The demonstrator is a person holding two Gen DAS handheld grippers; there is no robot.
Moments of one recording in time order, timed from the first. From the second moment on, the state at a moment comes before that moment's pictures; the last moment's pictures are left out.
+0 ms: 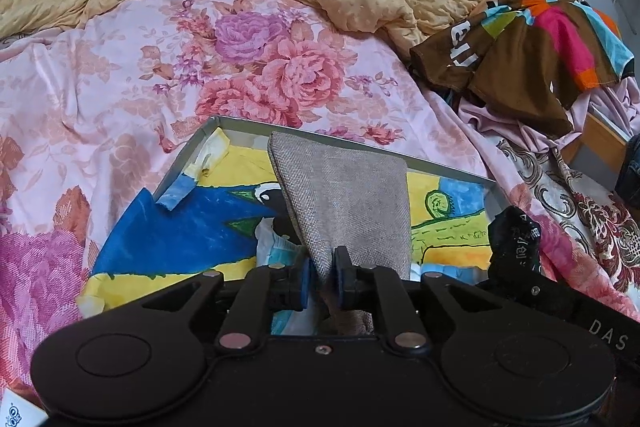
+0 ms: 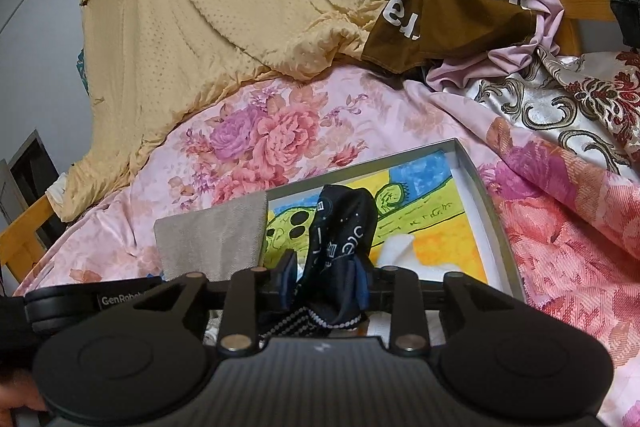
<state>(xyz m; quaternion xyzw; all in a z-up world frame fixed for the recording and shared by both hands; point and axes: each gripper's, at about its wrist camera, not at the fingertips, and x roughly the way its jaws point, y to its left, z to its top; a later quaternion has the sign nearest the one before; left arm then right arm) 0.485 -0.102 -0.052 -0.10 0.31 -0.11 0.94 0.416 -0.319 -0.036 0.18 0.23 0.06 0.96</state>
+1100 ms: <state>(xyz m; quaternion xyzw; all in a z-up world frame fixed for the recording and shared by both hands) 0.352 -0.062 0.042 -0.15 0.21 -0.07 0.96 0.299 -0.314 0.069 0.14 0.13 0.06 0.98</state>
